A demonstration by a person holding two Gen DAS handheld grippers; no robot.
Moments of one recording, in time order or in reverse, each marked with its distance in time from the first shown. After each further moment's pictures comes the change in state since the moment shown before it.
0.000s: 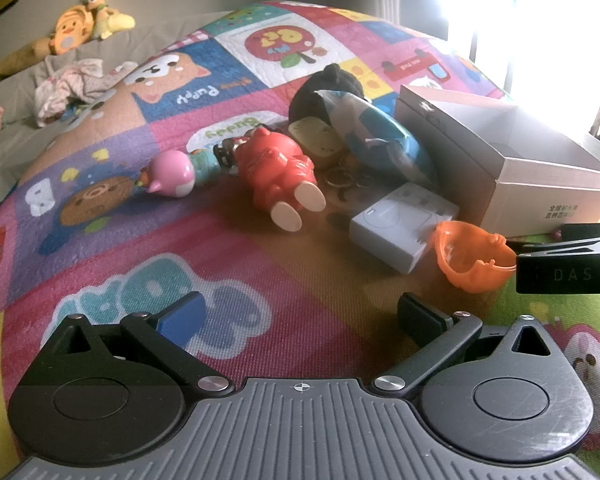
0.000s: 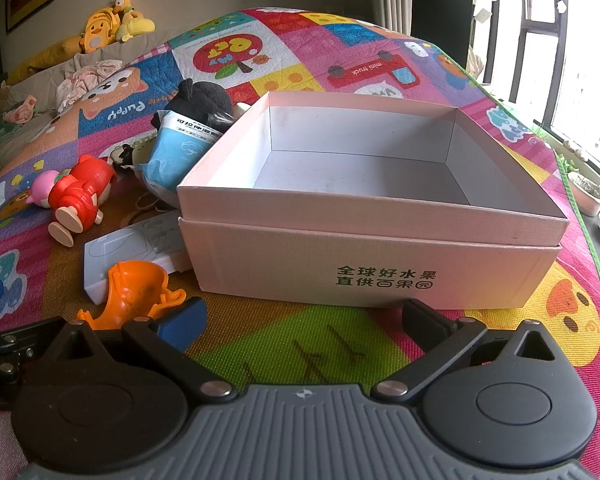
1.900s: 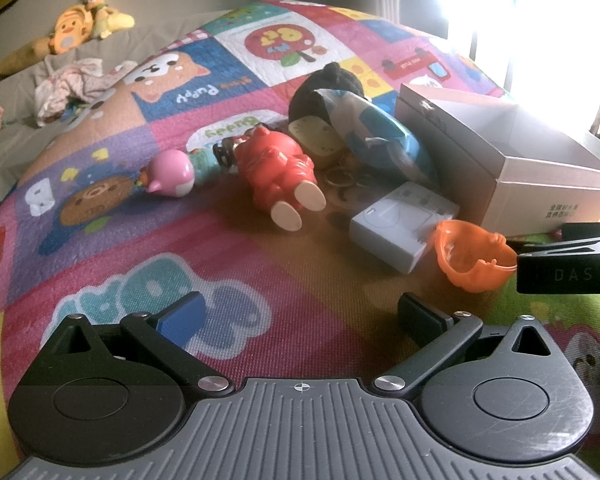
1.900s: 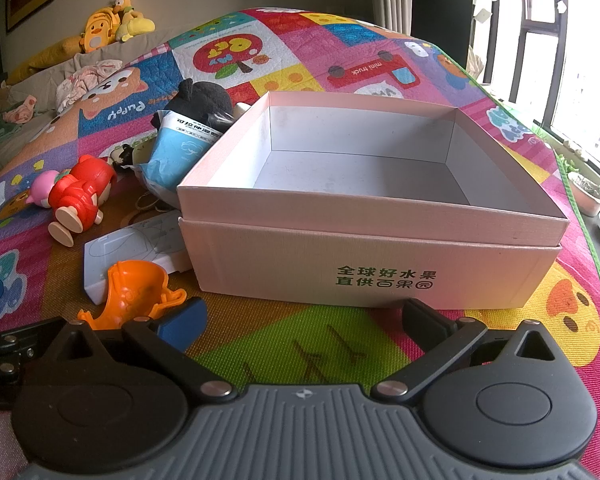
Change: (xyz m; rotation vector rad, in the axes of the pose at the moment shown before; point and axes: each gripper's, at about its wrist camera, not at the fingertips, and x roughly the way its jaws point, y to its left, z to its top) left arm -0.002 0.001 -0.001 -0.001 0.001 0.005; right arm 0.000 0.000 0.000 0.001 0.001 0.002
